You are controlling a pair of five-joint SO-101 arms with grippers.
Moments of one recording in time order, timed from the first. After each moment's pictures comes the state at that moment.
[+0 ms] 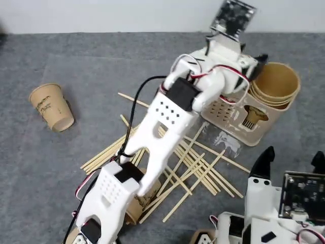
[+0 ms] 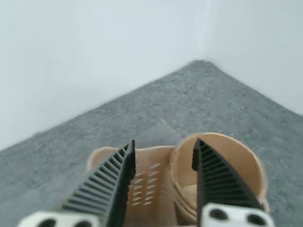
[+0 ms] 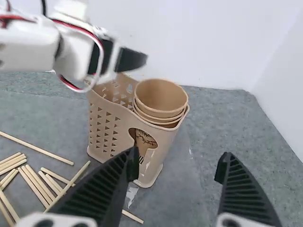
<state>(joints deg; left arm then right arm) 38.6 38.7 -66.4 62.2 15.2 11.4 -73.8 2.4 98.6 10.9</state>
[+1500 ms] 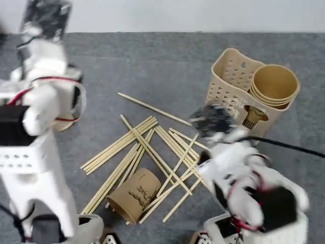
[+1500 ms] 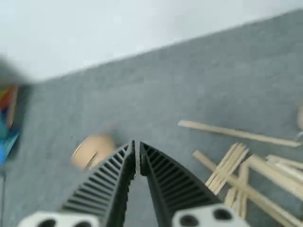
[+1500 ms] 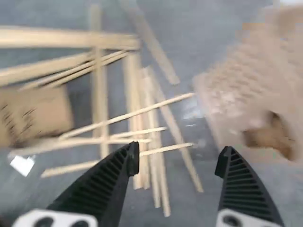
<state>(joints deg) -6.2 -17.4 -28.0 99.4 -6.0 -24.0 -57.1 18.4 100.5 19.7</state>
